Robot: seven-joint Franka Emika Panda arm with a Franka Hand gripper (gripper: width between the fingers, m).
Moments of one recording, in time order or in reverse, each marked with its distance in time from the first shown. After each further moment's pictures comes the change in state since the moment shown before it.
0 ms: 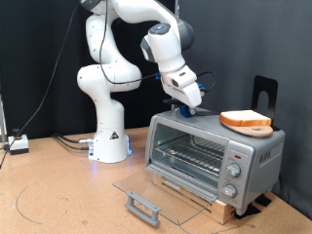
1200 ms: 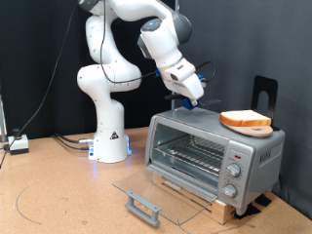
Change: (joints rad) arm -0.004 -0.043 -0.108 0.029 0.079 -0.047 -0.085
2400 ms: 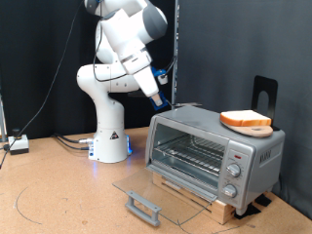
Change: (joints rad) arm -0.293 -0.011 -0.147 0.000 -0.179 0.043 0.042
